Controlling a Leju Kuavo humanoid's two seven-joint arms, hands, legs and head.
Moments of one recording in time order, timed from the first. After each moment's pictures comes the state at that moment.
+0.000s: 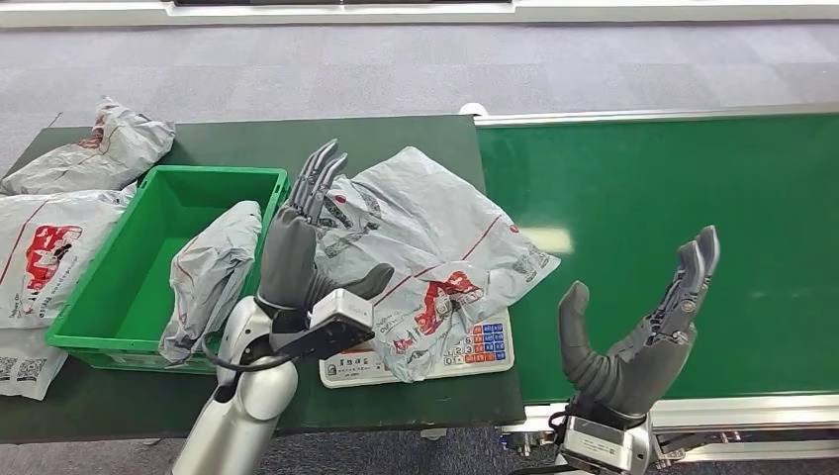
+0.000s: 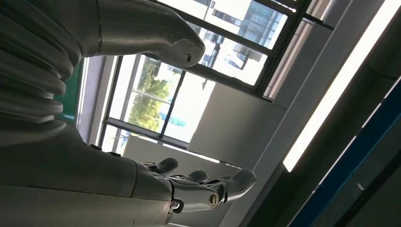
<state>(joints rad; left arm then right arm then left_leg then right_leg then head) -0.33 -0.19 -0.39 -1.43 -0.76 0.25 -0.29 0.10 0.20 0.19 -1.84 0.50 -0.66 -0.69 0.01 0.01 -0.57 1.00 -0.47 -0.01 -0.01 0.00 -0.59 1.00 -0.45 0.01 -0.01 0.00</state>
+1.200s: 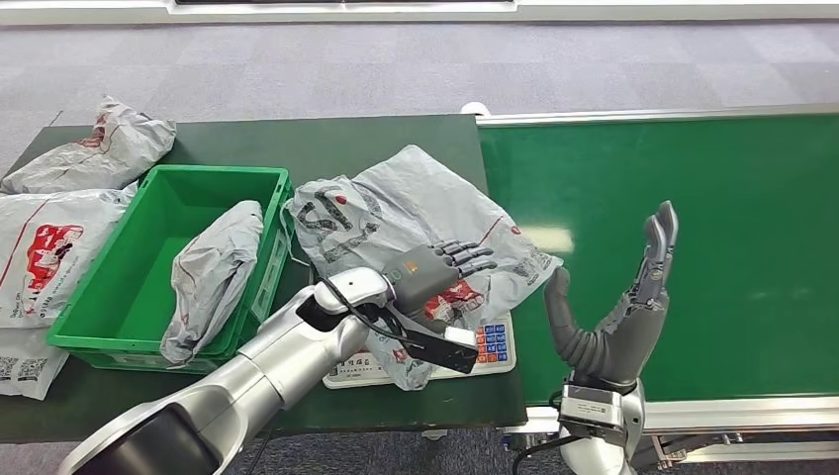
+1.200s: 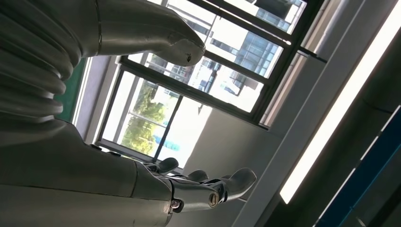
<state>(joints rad) -0.80 -0.23 -0.86 -0.58 -0.85 -0.02 -0.35 -0.01 0.09 0.22 -1.71 0.39 -0.62 -0.70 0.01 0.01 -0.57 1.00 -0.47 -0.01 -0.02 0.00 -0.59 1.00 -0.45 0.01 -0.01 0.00</state>
